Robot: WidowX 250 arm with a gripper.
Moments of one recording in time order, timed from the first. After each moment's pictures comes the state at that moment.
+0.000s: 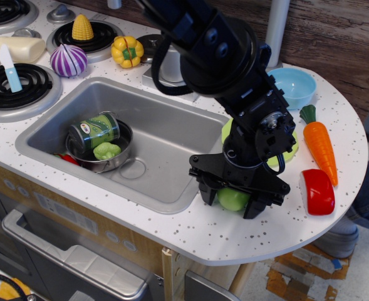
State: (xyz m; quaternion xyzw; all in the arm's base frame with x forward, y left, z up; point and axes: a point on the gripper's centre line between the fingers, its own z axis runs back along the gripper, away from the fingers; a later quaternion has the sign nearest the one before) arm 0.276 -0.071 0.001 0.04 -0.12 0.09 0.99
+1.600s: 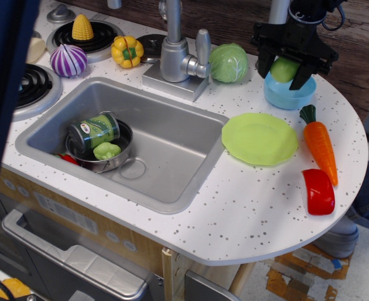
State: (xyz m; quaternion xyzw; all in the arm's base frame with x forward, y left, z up) arm 0.455 -0.052 0.064 0.08 -0.16 0.02 0.98
